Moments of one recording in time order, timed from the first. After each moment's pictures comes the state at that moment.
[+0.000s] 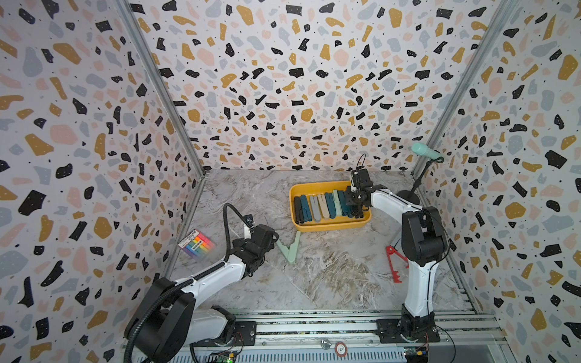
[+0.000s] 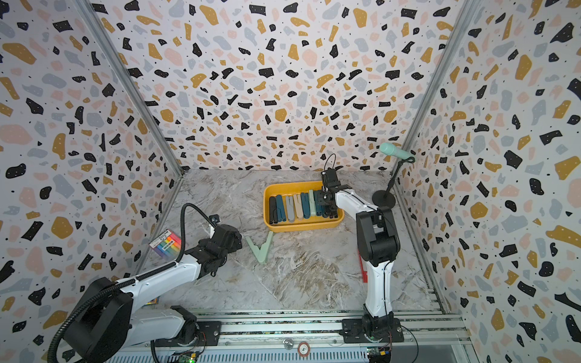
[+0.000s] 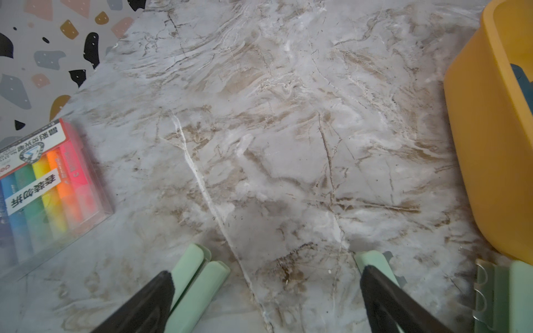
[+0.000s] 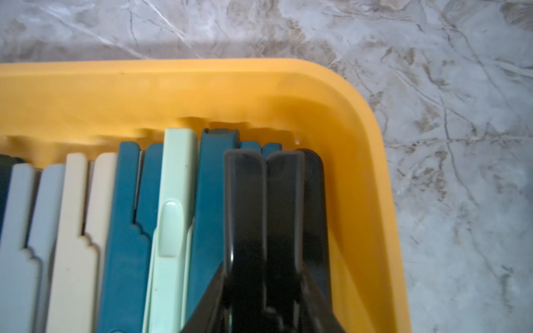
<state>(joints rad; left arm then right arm) -0.52 1.26 0.57 -0.18 -0.59 -0.57 0.30 2.05 1.56 -0.43 0.12 0.15</state>
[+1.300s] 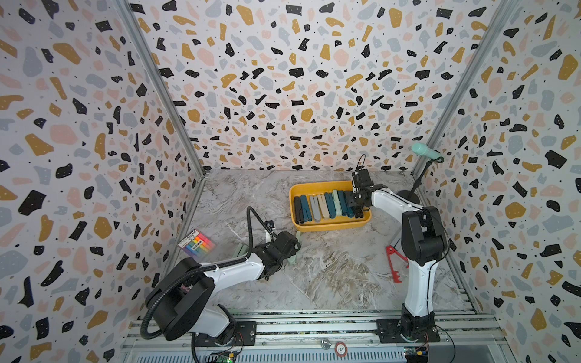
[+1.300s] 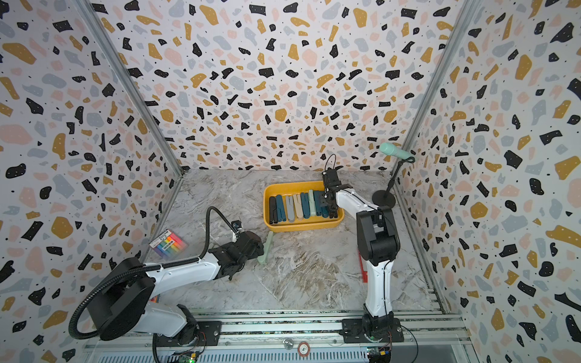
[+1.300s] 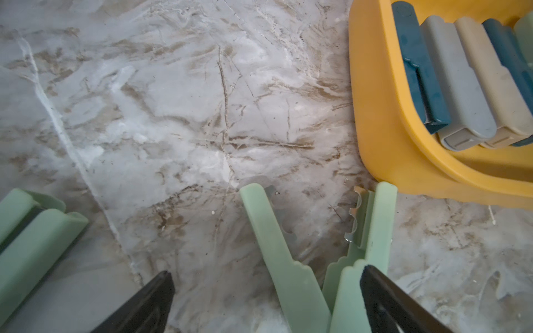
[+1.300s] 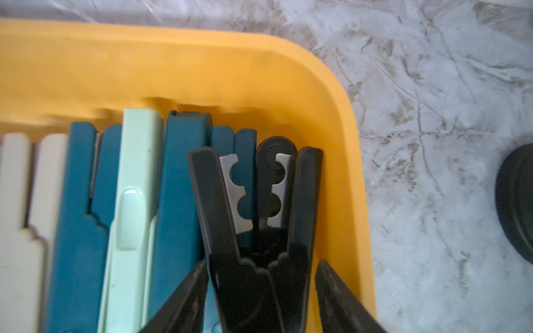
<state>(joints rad) -0.76 1.43 0.64 -0.15 -0.51 -0.84 0.30 2.02 1.57 -0.47 0.16 0.11</state>
